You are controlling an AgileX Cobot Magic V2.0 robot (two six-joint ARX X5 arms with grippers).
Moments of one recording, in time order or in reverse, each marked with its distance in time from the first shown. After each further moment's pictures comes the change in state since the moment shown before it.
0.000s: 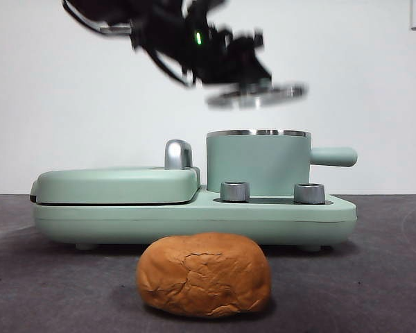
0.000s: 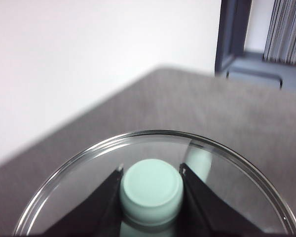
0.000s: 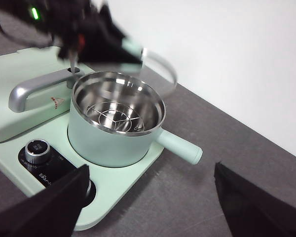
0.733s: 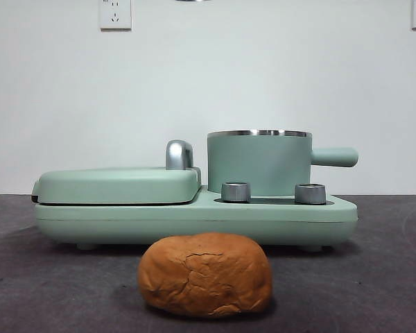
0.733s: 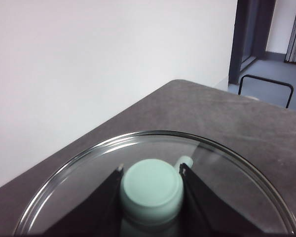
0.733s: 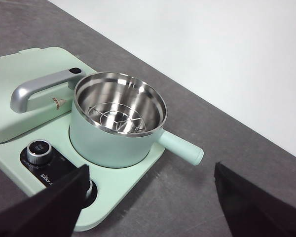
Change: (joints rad) left arm 0.003 -0.526 -0.012 -0.581 -0.120 0.003; right arm 0.000 0.000 0.000 0.000 -0.002 0.000
